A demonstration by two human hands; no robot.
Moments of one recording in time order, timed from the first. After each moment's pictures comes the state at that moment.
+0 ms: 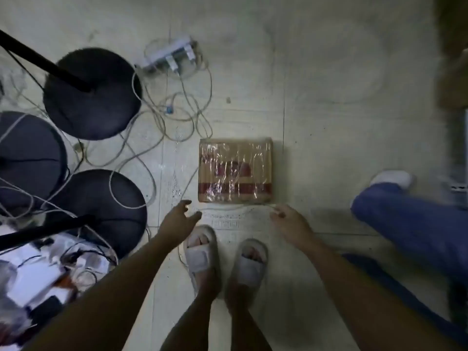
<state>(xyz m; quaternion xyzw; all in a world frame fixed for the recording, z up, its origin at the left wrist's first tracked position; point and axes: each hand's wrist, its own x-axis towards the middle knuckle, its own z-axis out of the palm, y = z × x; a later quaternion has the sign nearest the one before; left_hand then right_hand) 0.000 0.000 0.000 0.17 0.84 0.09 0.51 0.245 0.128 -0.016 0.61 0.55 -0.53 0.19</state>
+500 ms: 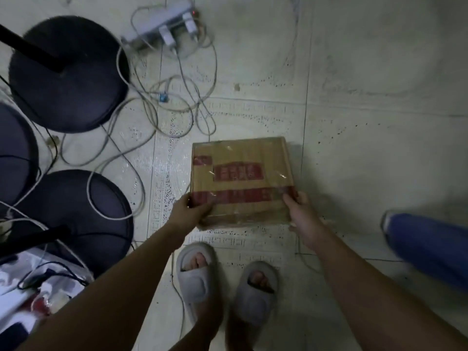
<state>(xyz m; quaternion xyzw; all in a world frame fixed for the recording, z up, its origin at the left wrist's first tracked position) -0.019 0.048 -0.113 0.00 0.77 0.29 0.57 0.206 0.186 -0.136 0.70 0.36 -0.61 0.04</state>
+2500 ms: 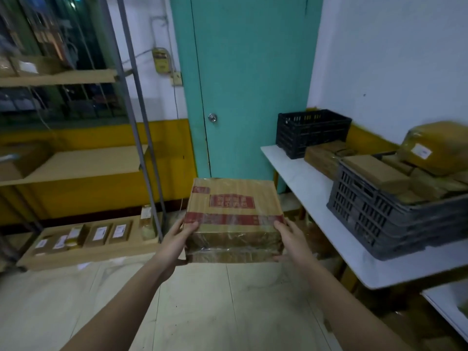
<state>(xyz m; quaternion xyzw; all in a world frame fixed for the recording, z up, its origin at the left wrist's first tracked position) -0.361 1.008 0.687 0.30 0.65 0.51 0.48 -0.092 1.095 0.687 0.54 0.41 -0.64 -0.37</state>
